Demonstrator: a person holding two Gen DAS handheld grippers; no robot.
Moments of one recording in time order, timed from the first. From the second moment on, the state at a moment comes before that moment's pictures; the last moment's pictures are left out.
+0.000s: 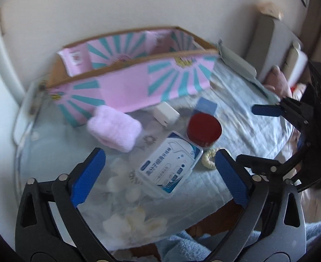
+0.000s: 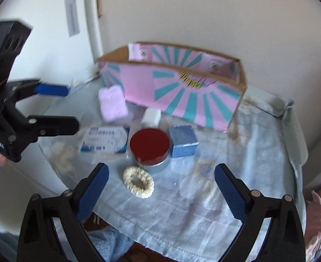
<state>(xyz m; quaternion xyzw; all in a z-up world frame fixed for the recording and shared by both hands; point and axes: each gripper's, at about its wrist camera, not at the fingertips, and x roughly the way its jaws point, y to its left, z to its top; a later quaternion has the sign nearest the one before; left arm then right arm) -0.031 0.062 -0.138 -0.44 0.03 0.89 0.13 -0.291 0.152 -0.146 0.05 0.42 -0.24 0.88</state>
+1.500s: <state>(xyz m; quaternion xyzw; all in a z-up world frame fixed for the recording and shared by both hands) -0.056 0.082 -0.191 -0.48 0.06 0.85 0.20 -0.275 0.148 -0.189 0.06 0.42 -0.17 0.89</state>
